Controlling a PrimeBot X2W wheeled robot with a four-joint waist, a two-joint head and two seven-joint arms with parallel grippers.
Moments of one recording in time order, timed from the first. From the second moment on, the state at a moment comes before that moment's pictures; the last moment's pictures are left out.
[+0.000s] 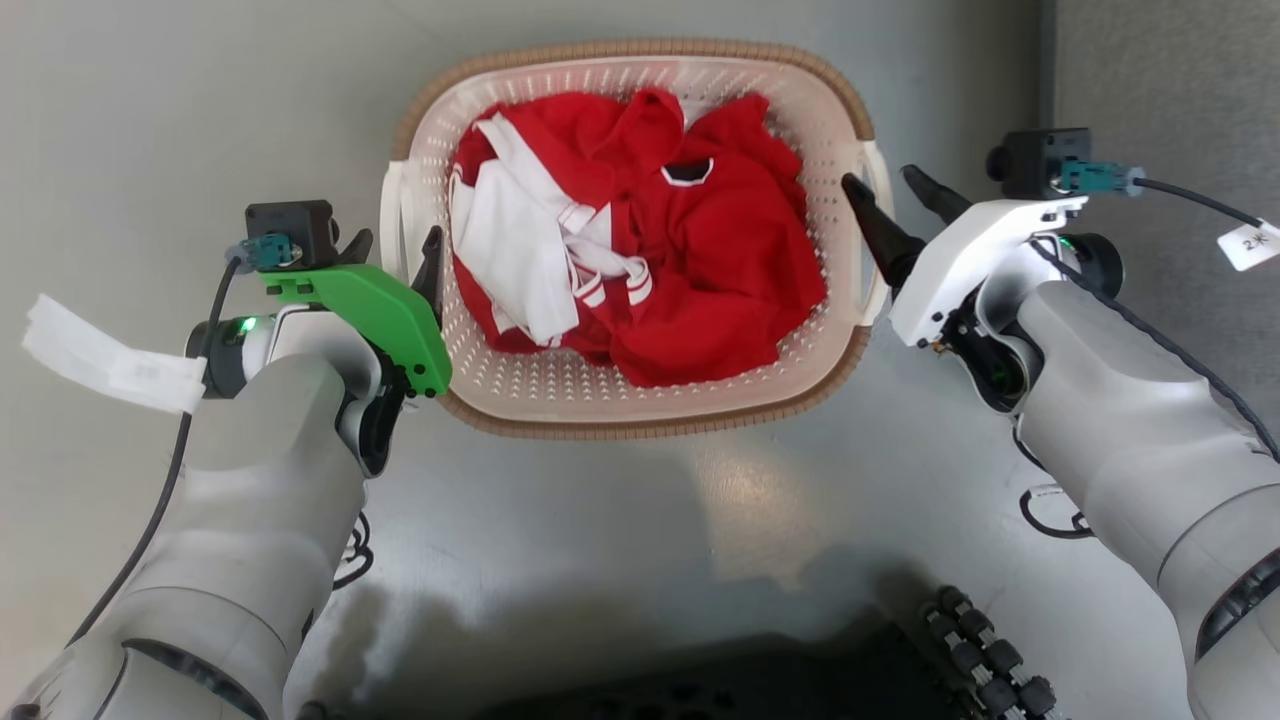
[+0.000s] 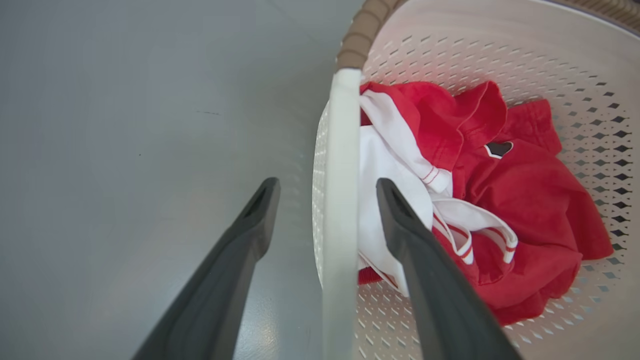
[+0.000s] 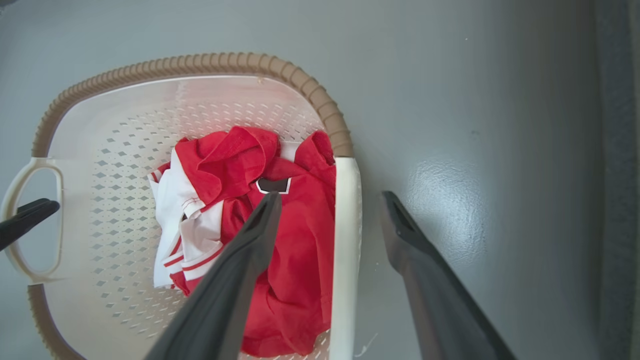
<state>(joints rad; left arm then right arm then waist) -0.94 0.03 -0.84 1.17 -0.97 -0.08 -0.22 -0.91 -0.19 0.99 1.03 1.05 0.13 -0.22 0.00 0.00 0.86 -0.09</state>
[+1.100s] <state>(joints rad) -0.80 0.09 -0.68 0.93 -0.85 -0.10 -0.25 -0.80 -0.28 0.76 0.84 0.92 0.13 -0.25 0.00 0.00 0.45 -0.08</state>
